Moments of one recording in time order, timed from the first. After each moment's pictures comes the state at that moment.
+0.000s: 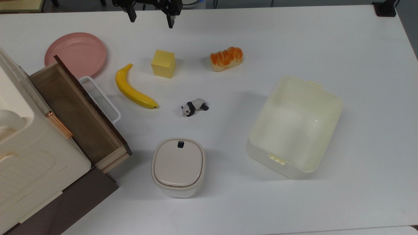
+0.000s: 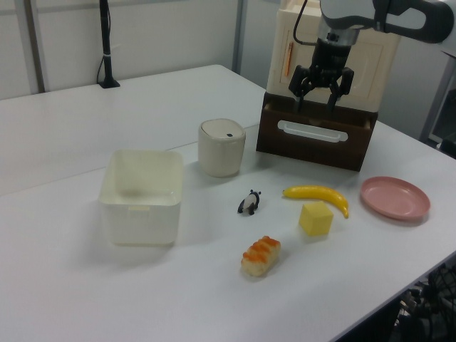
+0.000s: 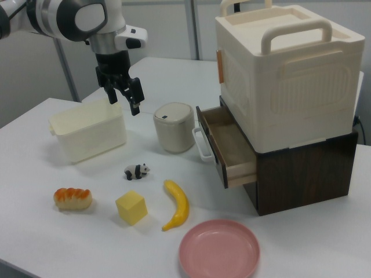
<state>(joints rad) -0.01 0.02 -0.08 -1.61 0.06 1.68 0.14</state>
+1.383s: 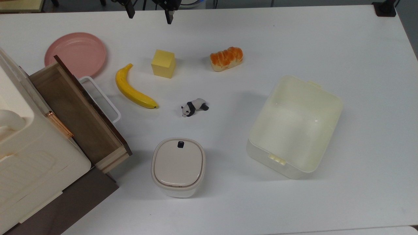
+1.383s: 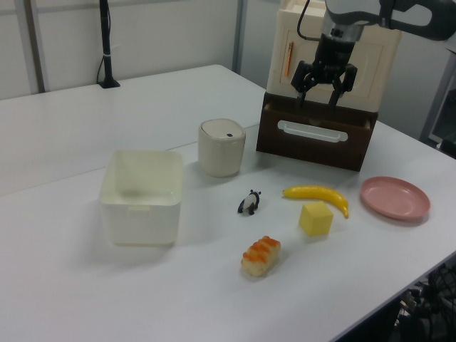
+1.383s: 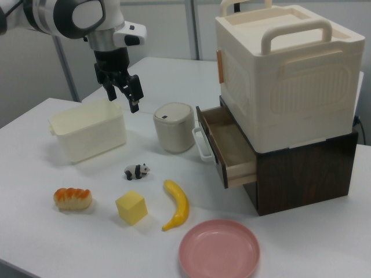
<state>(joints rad) 0.00 0.01 -0.09 -1.61 0.07 1.68 0.14</state>
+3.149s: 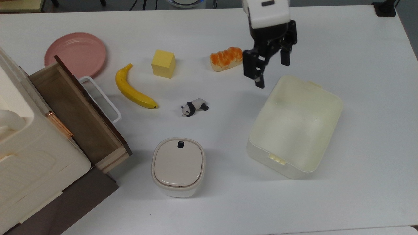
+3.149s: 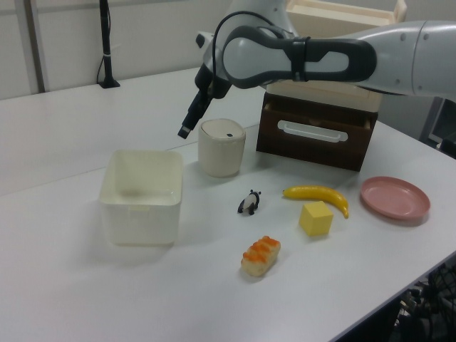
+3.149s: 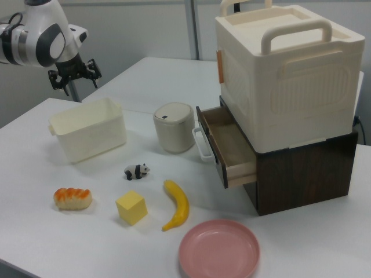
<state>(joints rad) 0.06 0.25 0.29 -1.58 0.07 2.22 -0.52</state>
